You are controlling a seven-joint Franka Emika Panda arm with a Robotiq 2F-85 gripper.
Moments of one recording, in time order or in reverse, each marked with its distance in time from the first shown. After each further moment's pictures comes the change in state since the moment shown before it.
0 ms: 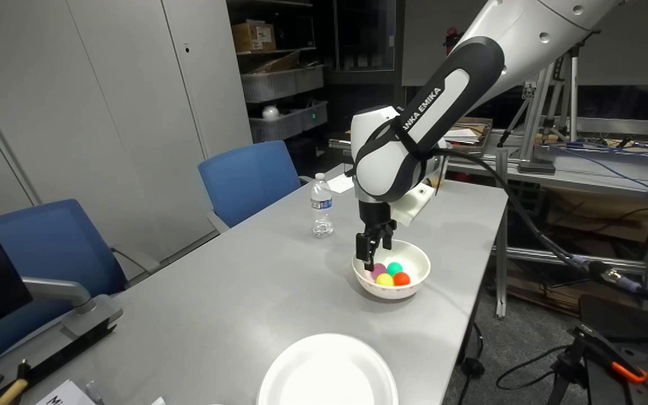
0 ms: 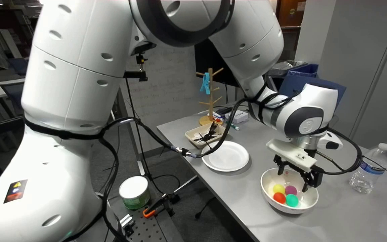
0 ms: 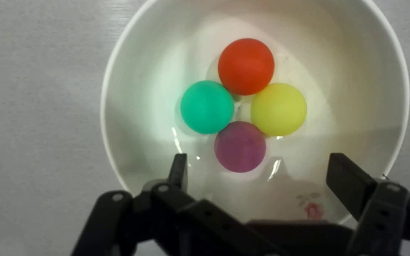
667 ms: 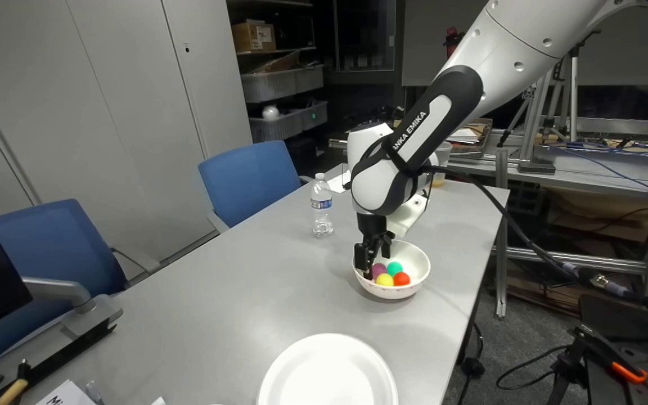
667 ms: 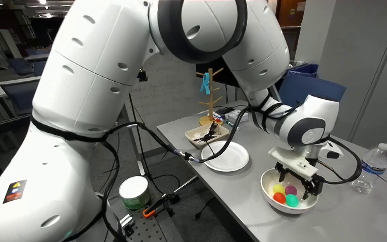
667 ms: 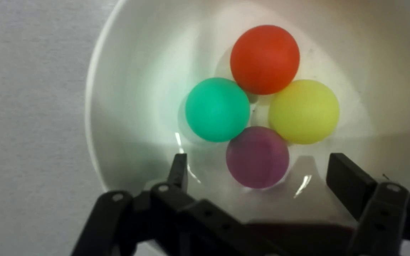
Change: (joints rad) arm -0.008 0.096 -0.001 0.069 0.000 0.000 0.005
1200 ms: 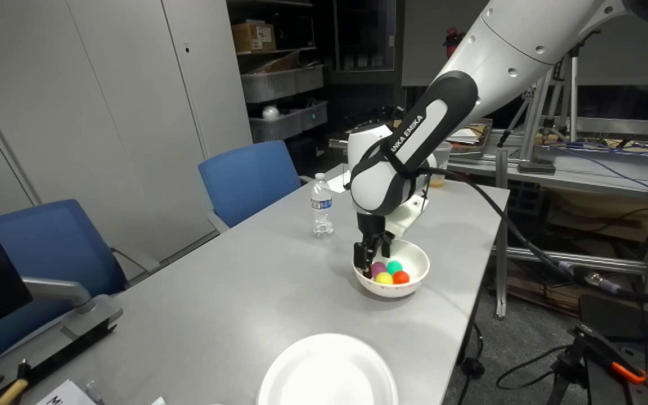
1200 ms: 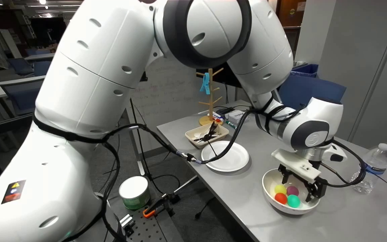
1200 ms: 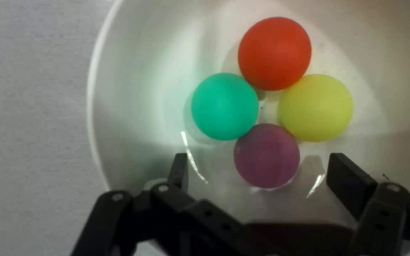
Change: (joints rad) arm -0.013 0.026 0.000 0.030 0.001 0.000 0.013
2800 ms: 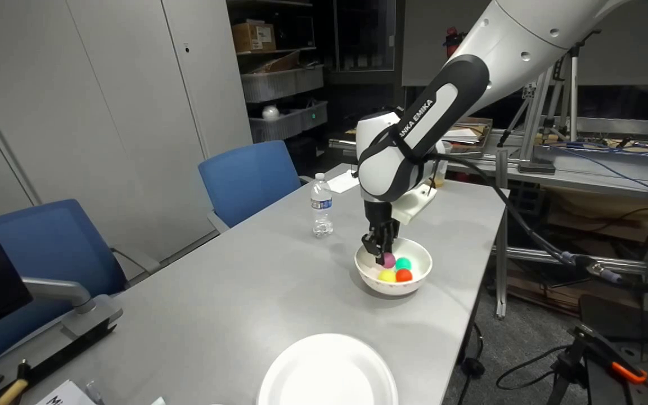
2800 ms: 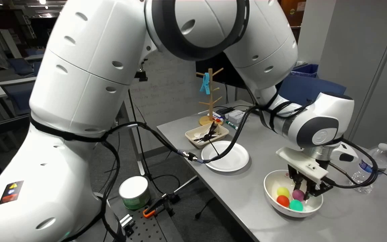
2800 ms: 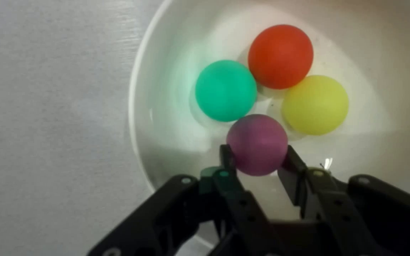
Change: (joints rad) arm -0.023 -0.054 -0.012 -0.030 -0.001 -0.016 0.020
